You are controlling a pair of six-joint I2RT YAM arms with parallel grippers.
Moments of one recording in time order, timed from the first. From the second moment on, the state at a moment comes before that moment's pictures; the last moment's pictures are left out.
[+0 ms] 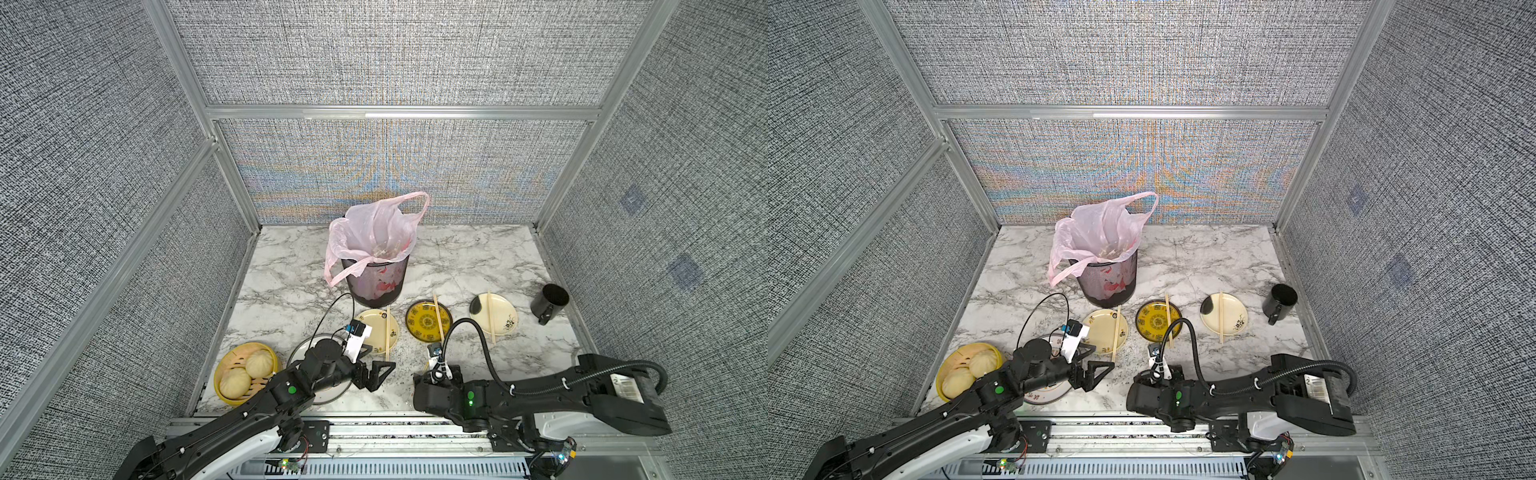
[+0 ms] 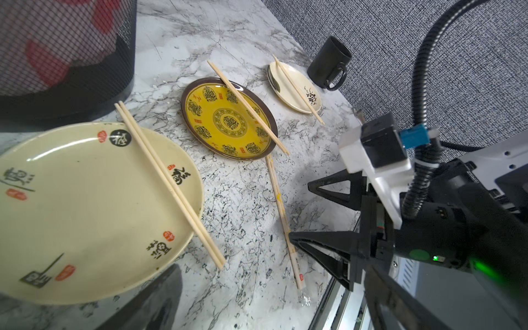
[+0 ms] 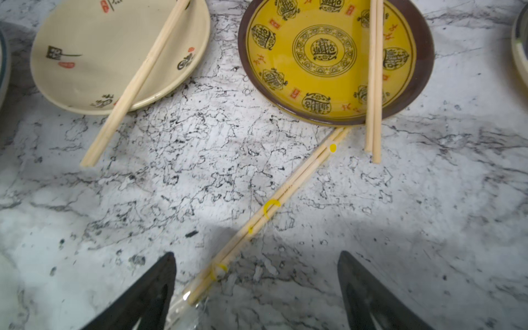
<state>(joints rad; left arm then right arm) -0.90 0.67 0.24 0.00 0.23 -0.47 1.42 1.41 0.53 -0.26 0.70 1.03</state>
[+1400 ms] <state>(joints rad) -0.90 0.59 0.22 -0.03 0.21 -0.48 1.00 1.07 0.32 -0.41 0.47 1.00</state>
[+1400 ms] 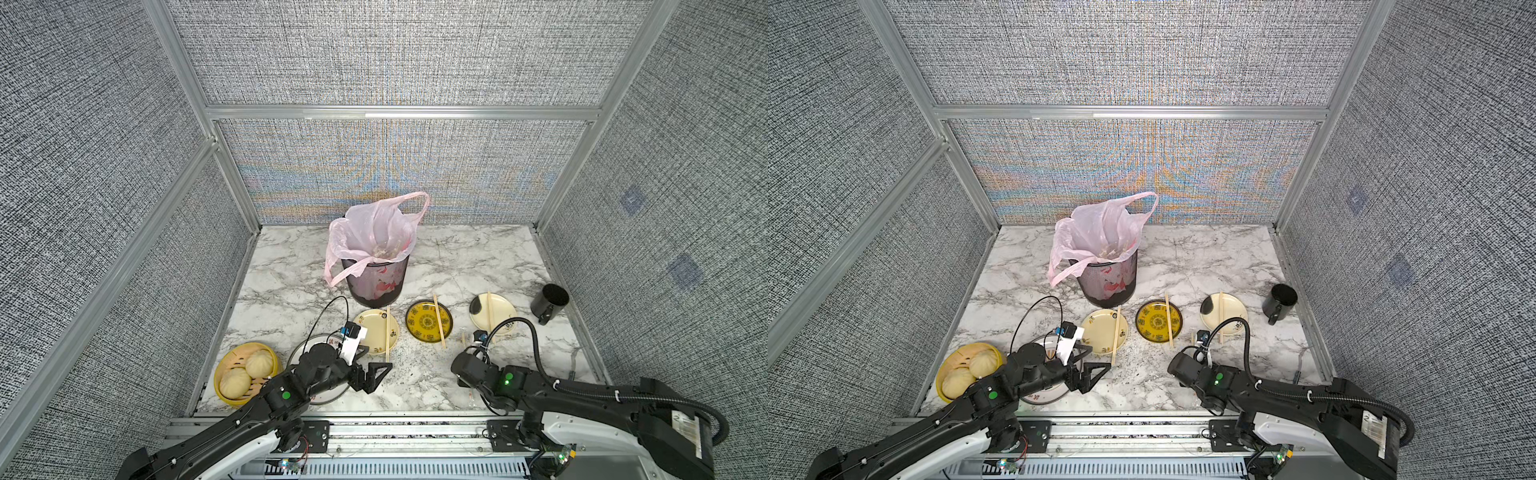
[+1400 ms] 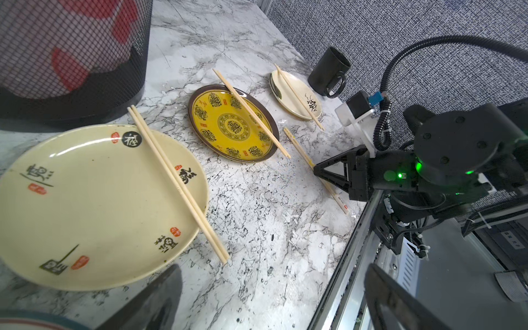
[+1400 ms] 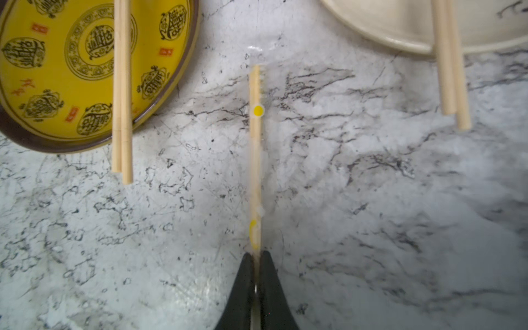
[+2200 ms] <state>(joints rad) -0.90 0.81 0.37 0.12 0.27 -0.49 0.68 0.93 0.54 -0.42 0.21 0.57</state>
